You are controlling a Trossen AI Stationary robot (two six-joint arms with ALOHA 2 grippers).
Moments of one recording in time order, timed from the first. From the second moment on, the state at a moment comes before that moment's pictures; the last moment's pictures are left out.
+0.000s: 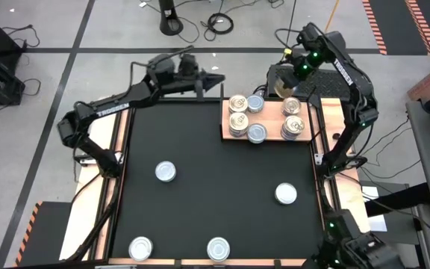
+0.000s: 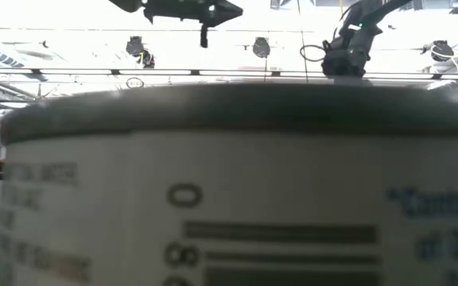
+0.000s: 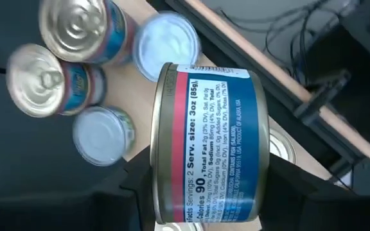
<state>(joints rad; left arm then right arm) 0.53 1.55 1.39 0.21 0.39 -0.49 -1.18 1.75 1.85 -1.47 -0.35 -0.27</state>
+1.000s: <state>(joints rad) 0.54 2.13 1.94 0.35 0.69 -0.79 -1.13 1.52 1.85 -1.47 -0.87 -0.30</state>
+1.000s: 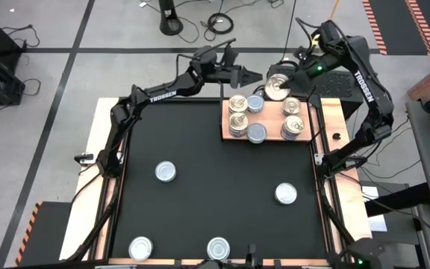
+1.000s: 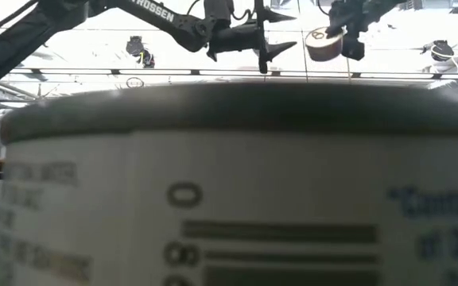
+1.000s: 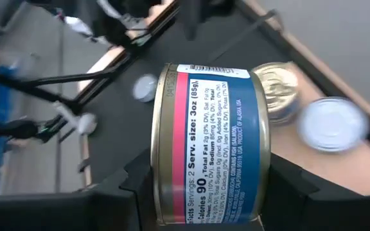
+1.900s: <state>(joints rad) 0.51 2.13 1.94 0.29 0.91 -0.48 -0.89 1.52 1.85 -1.47 -0.86 -0.30</state>
